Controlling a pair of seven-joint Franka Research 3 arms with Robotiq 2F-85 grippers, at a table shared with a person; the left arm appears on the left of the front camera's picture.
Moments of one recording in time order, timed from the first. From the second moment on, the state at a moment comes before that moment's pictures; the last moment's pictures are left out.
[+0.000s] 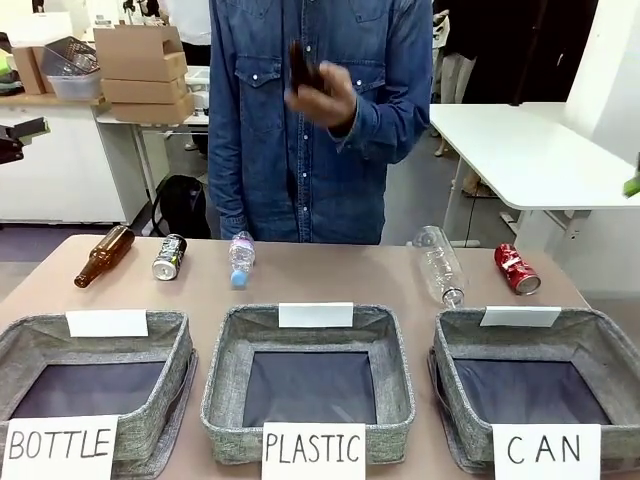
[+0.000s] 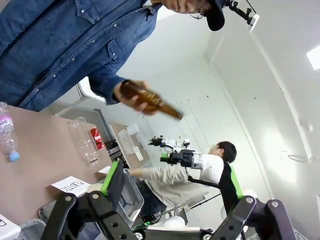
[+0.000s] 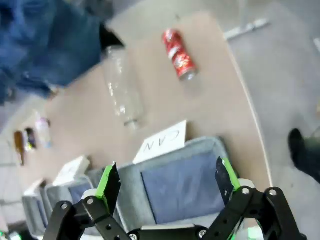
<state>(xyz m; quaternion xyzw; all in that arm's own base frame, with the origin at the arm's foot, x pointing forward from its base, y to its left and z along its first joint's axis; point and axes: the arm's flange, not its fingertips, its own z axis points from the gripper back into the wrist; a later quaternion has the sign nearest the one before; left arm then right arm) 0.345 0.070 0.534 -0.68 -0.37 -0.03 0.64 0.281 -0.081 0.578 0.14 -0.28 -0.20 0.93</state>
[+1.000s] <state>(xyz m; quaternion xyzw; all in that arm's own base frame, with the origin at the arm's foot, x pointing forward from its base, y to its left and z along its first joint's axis) 0.345 0.070 0.533 -0.68 -0.37 -0.03 0.64 0.440 -0.087 0.461 0.08 -0.21 -0.22 0.95</state>
